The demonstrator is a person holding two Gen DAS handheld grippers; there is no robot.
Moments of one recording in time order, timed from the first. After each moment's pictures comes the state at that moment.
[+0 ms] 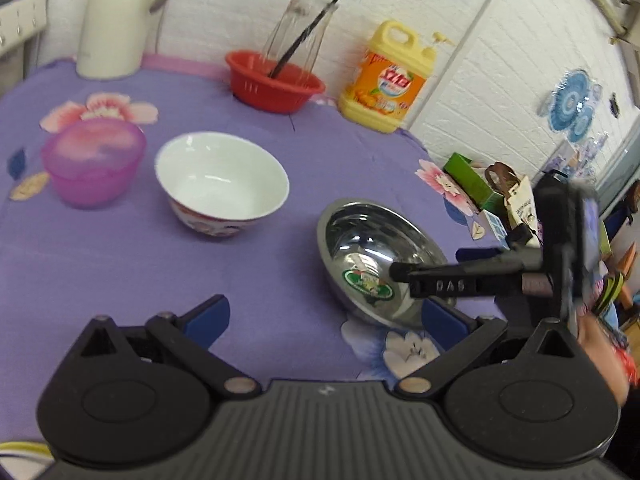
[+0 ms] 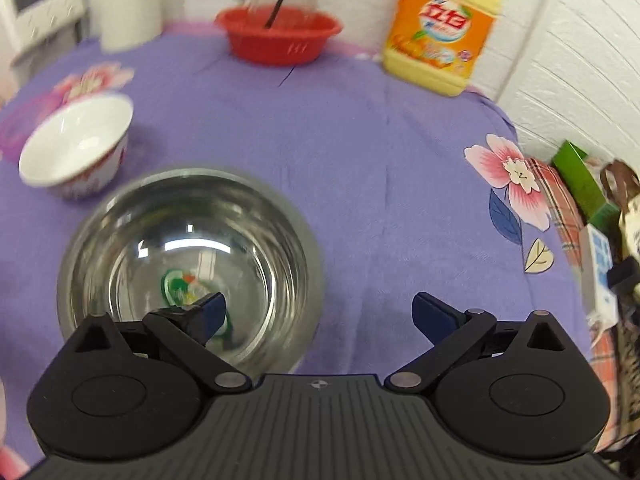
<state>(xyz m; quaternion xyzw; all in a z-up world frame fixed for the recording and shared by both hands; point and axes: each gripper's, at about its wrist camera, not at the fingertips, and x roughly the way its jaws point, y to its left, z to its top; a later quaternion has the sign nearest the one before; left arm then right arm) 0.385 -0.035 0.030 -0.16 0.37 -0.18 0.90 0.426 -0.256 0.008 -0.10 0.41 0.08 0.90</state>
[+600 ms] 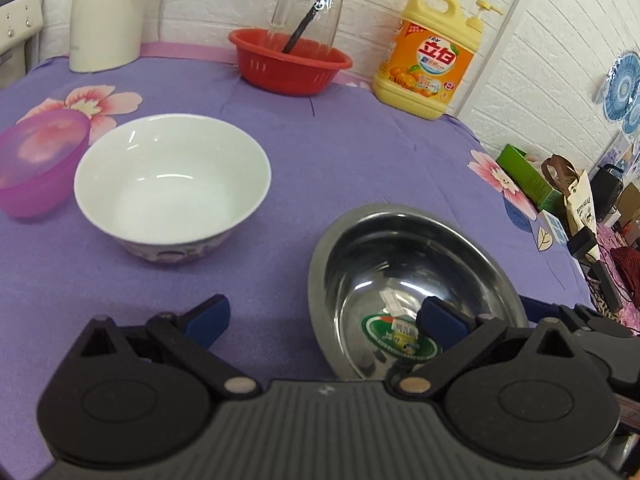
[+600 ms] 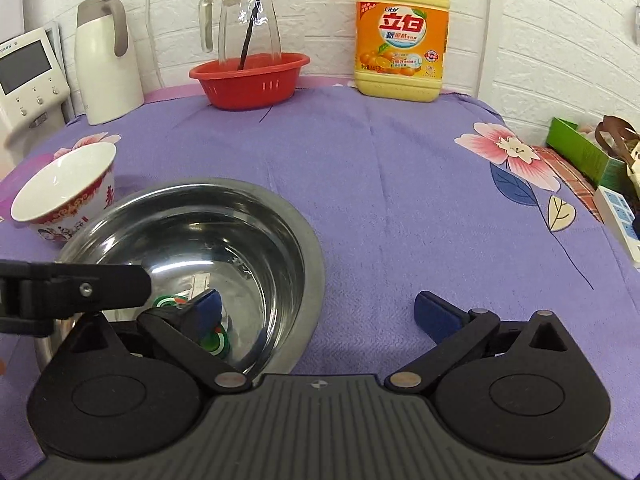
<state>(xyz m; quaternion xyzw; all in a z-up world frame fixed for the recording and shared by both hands) 0.445 -0.090 -0.008 -0.12 0.38 -0.11 0.91 0.416 -0.269 -0.020 -0.01 0.35 0.07 0.94</state>
